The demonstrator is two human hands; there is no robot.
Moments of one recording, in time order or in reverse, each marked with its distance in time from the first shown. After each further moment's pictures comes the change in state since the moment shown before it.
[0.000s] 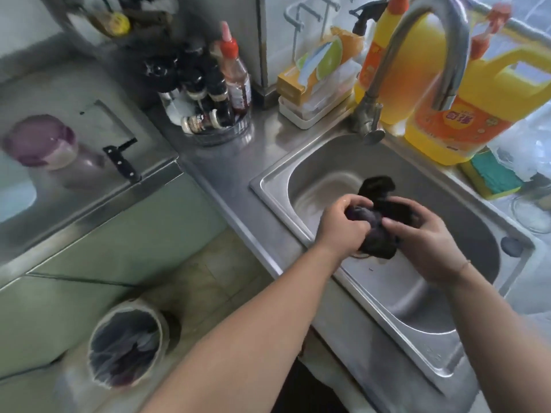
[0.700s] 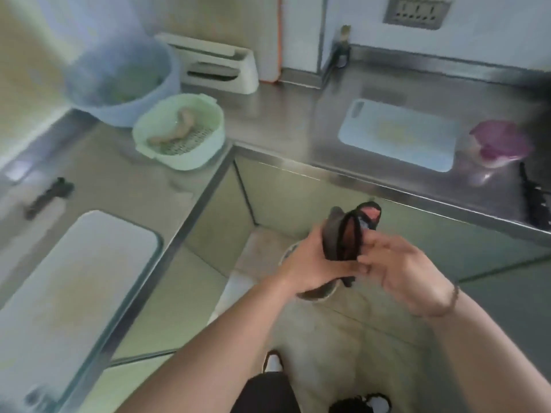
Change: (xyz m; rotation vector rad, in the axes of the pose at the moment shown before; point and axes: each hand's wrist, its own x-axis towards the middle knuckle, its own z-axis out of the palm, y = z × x) left_hand -0.411 -0.113 -0.430 -0.219 0.723 0.086; right_hand -0.261 0.078 0.533 -0.427 -1.297 0.337
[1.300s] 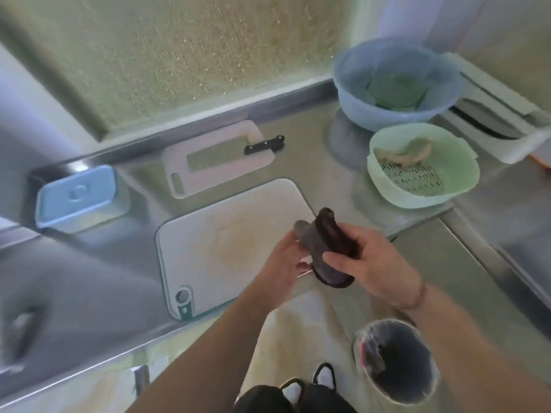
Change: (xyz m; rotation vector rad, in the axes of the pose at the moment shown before) left_hand -0.173 -0.059 -0.245 -0.874 0.818 0.121; right_hand 0.154 -0.010 0.310 -0.830 -0.744 -0.152
